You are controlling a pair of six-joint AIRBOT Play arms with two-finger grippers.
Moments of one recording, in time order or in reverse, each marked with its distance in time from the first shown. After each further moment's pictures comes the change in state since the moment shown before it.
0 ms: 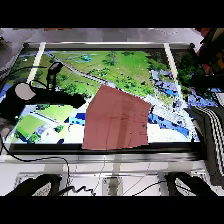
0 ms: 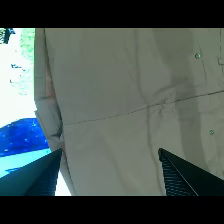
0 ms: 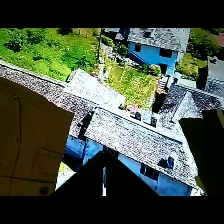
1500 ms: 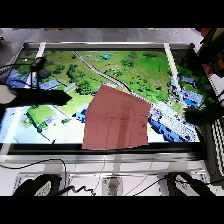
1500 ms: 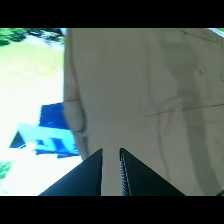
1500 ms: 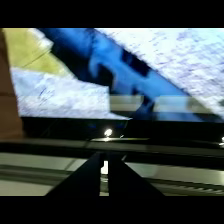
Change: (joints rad) left arm 0.138 0.166 0.000 0.026 -0.073 0.006; right arm -0.321 -0.043 -0.552 0.291 0.108 -0.366
